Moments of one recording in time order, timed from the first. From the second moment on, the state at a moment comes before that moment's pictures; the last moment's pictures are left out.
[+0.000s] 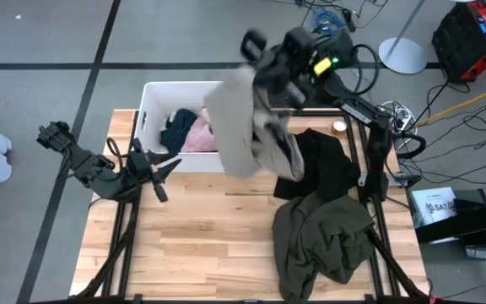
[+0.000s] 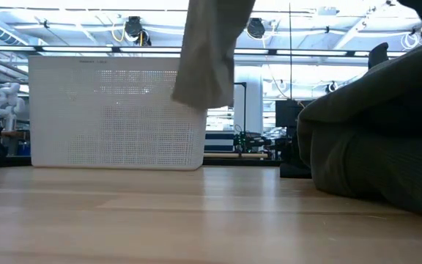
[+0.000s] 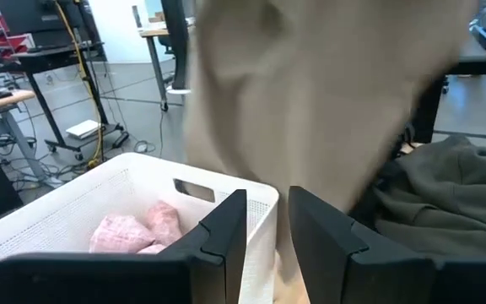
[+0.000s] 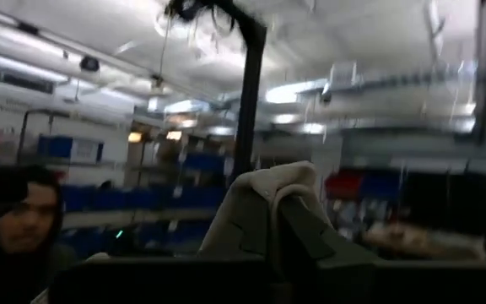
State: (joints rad) left arm -0.64 0.76 0.88 -0.39 -1.14 -0.17; right arm -0.38 1.92 2.35 0.44 -0.96 0.62
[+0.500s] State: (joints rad) left arm -0.68 0.76 0.88 -0.37 -0.95 -0.23; right arm 0.06 1.88 2.35 -0.89 0.13 0.04
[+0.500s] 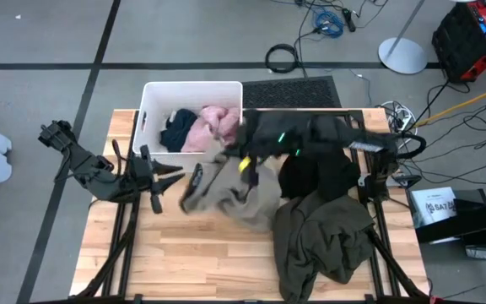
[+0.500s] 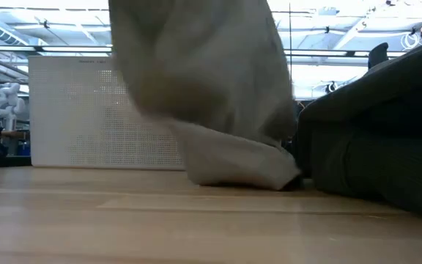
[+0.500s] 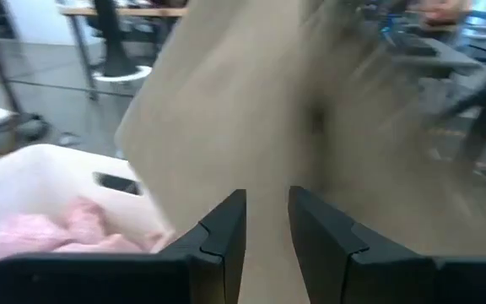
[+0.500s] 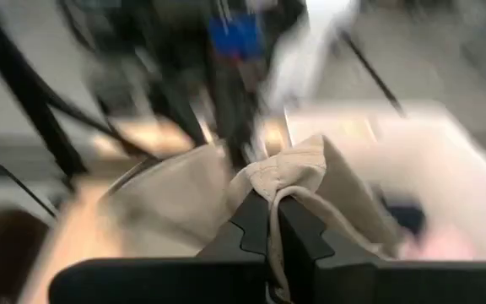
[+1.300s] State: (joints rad) left arm -0.75 1.01 0.77 -0.41 -0.71 -0.62; right arm 0.33 1.99 1.66 -0.23 0.37 0.46
